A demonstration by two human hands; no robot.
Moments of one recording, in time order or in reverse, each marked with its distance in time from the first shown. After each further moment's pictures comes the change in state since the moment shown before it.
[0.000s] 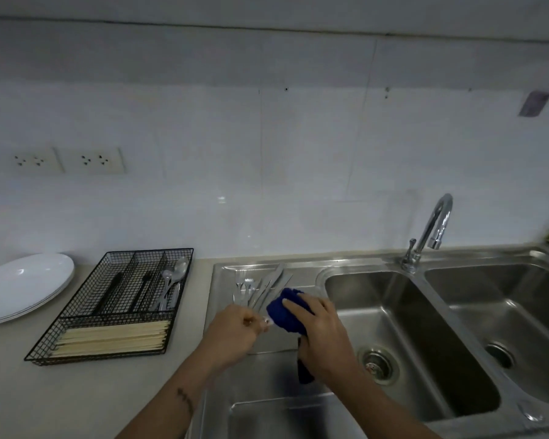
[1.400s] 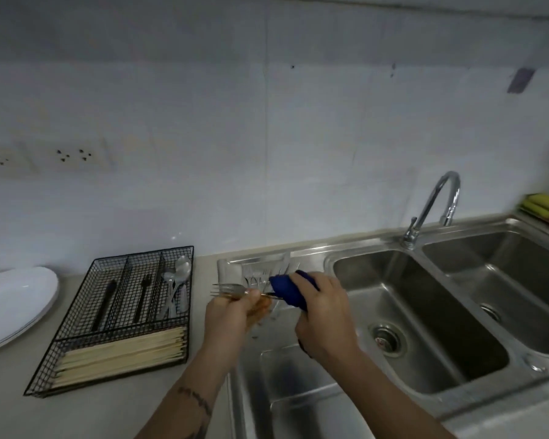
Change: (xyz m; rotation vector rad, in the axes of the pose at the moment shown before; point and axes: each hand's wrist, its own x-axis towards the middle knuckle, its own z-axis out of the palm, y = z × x) left_hand 0.027 -0.039 -0.042 -1.033 0.128 -0.242; right_hand 0.036 -0.077 0.023 -0.143 0.186 0.182
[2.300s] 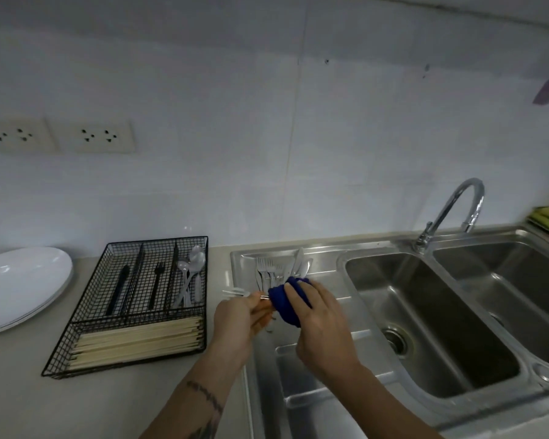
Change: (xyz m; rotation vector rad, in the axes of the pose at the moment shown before) left_hand 0.013 -0.003 -0.031 -0.118 0.051 -0.188; right_hand -0.017 -0.028 0.031 -0.112 -0.206 -0.117
